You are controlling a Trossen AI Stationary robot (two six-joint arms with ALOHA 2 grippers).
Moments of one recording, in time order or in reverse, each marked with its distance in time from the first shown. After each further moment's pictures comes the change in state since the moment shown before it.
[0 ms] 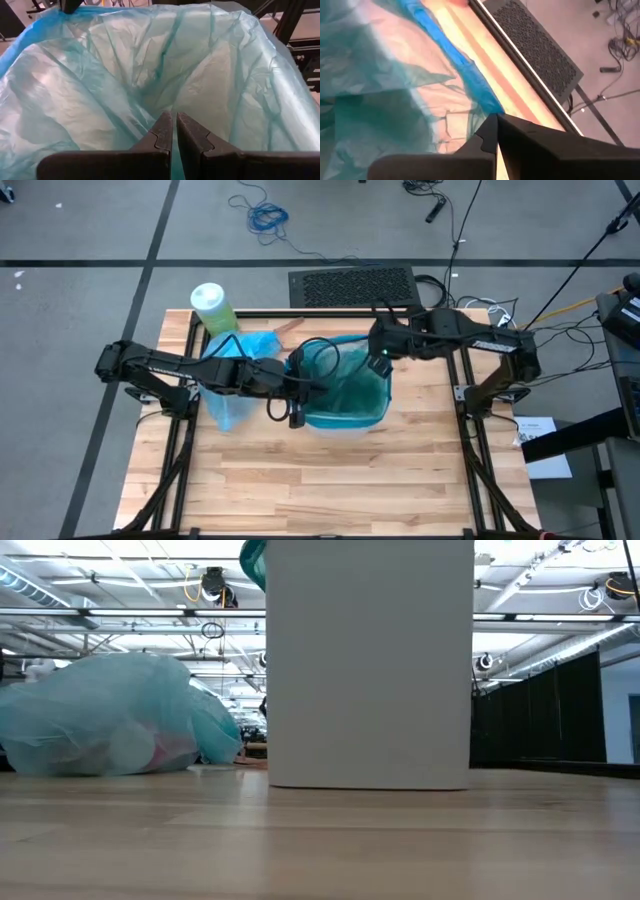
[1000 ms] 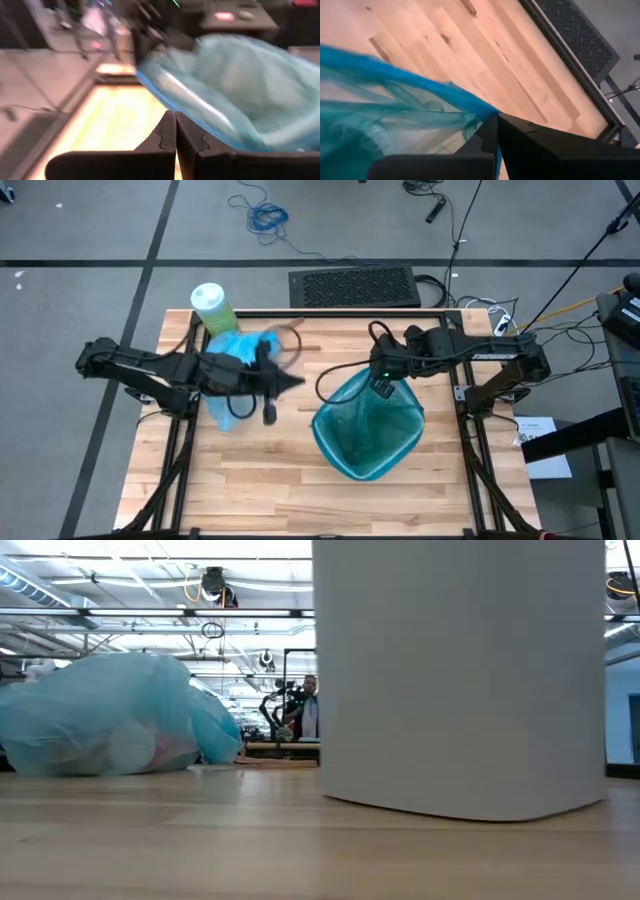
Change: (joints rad) left arm -0.097 -0.227 -0.036 -0.062 -0.153 -0.074; right arm 0.090 -0.071 -0.223 0.095 -0.097 0.118
